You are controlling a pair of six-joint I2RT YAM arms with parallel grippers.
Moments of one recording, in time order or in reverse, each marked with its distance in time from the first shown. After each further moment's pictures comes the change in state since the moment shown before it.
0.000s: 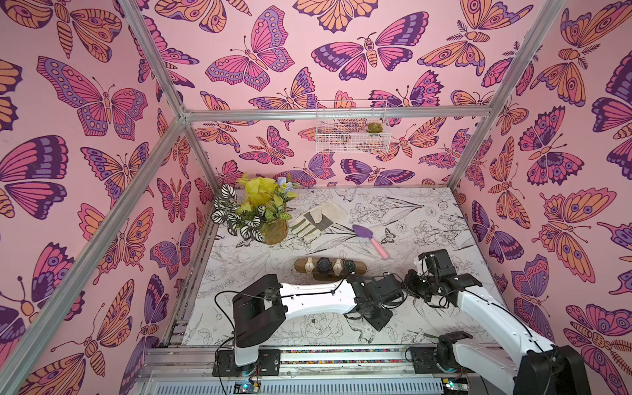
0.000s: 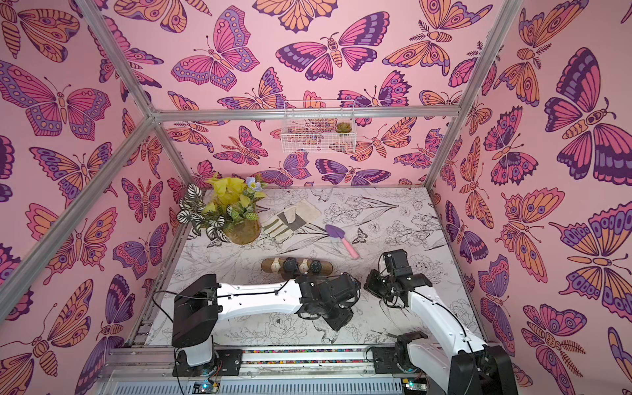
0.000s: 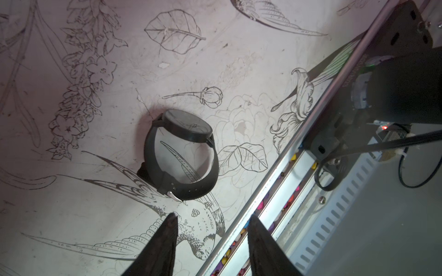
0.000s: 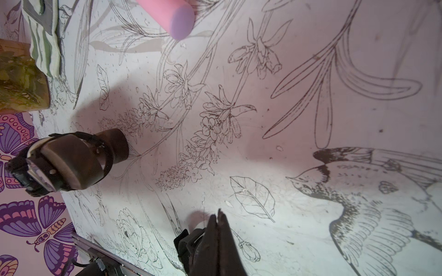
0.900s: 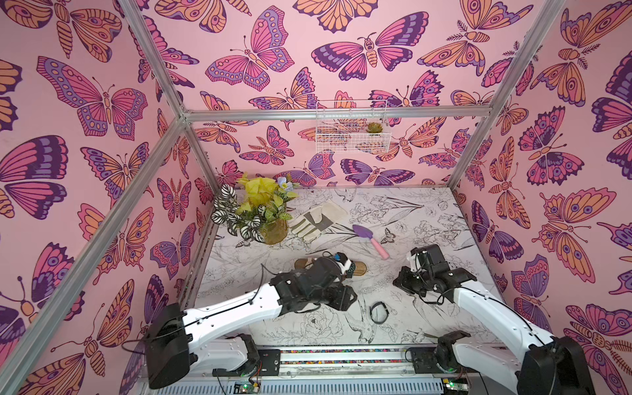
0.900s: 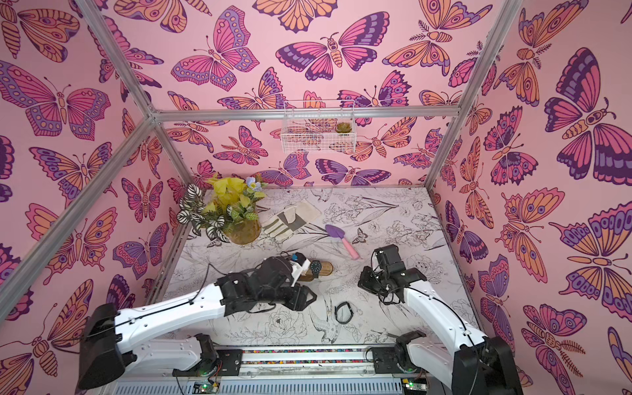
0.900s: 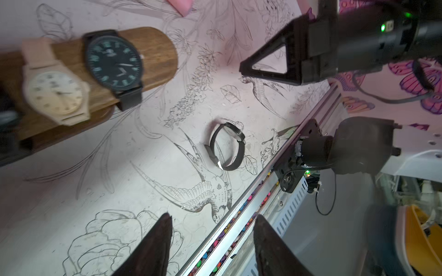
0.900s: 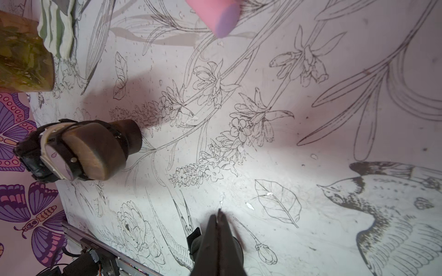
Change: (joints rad) left arm 0.188 -0.543 -0.415 0.225 0.034 -0.175; right arm 0.097 0.042 0.068 -0.002 0.041 0.002
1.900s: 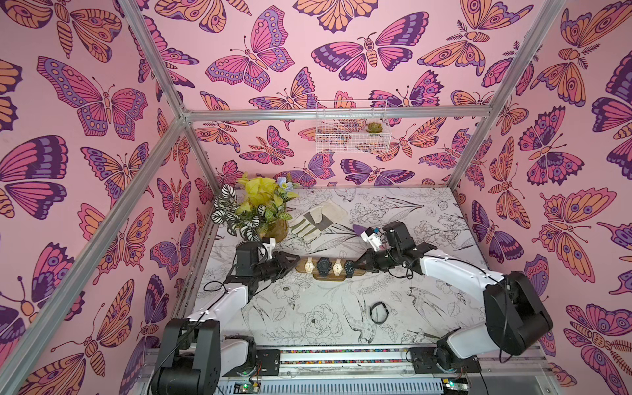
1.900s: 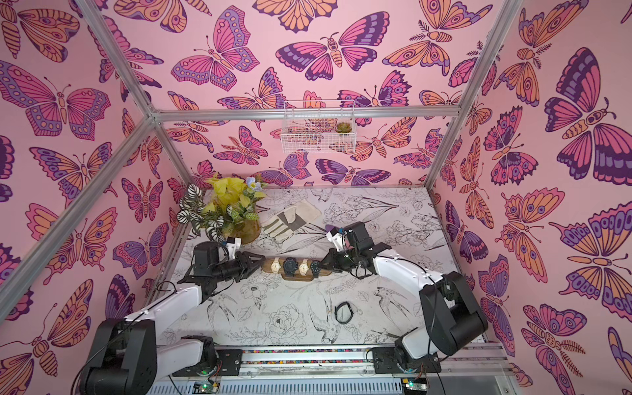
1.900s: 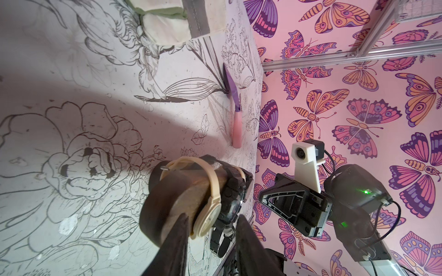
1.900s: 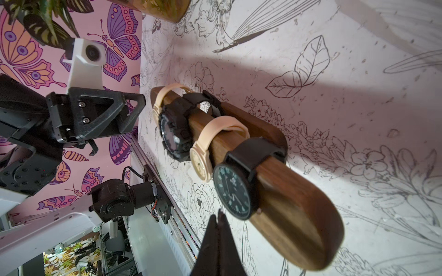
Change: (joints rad) left arm 1.024 -0.123 -0.481 0.567 0.670 -0.298; right arm 0.197 0.383 0.284 0.264 -0.346 -0.134
